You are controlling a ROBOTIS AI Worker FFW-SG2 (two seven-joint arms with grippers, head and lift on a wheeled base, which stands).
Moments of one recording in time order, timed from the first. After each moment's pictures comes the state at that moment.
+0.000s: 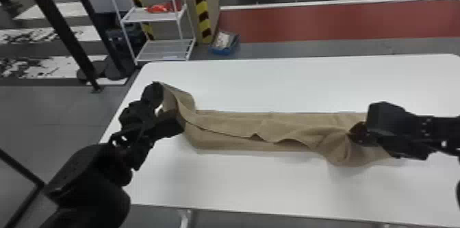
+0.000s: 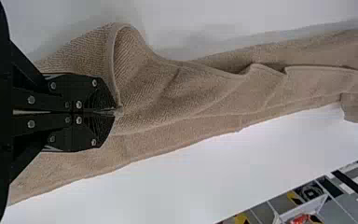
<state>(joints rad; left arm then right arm) 0.02 0.58 -0.28 -1.73 -0.63 0.41 0.12 -0.07 -0.32 0.13 -1.79 0.80 0.26 1.09</state>
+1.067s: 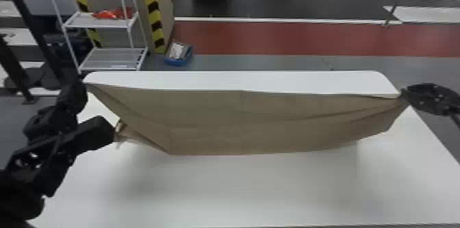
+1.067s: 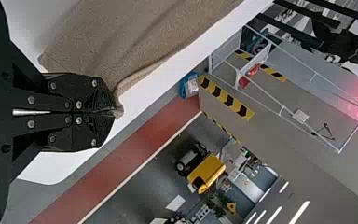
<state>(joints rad) 0.15 0.61 -0.18 -1.94 -0.66 0.50 0.12 0.06 -0.34 -0.49 -1.94 0.36 0.14 1.05</state>
